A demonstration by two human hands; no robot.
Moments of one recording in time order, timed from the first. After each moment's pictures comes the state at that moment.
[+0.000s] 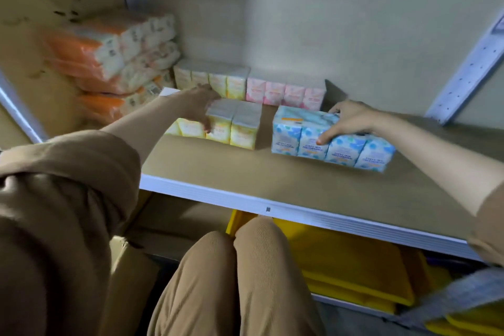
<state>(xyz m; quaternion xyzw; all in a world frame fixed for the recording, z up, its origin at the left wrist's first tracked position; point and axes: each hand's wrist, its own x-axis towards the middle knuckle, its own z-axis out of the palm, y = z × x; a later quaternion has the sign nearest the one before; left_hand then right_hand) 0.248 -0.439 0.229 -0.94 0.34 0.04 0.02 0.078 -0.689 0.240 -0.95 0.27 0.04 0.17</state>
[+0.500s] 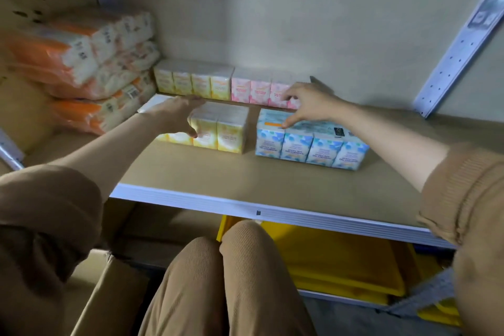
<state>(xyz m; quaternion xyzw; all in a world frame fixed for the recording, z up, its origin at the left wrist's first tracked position) 0.274 -0.445 0.196 -0.93 0.37 0.00 -0.04 0.118 -0.670 0.243 -0.99 0.10 -0.01 0.07</state>
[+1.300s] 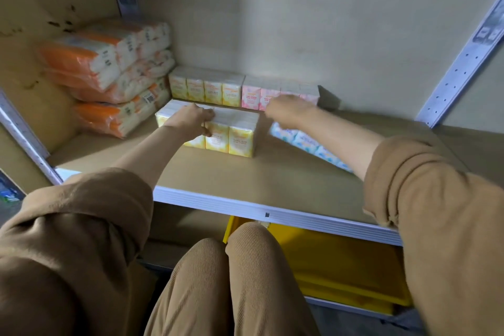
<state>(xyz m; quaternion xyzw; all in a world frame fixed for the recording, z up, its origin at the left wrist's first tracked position) 0.256 -0.440 0.193 -0.94 0.32 0.03 -0.11 0.148 -0.616 0.245 -0.98 0.04 0.06 -0.18</state>
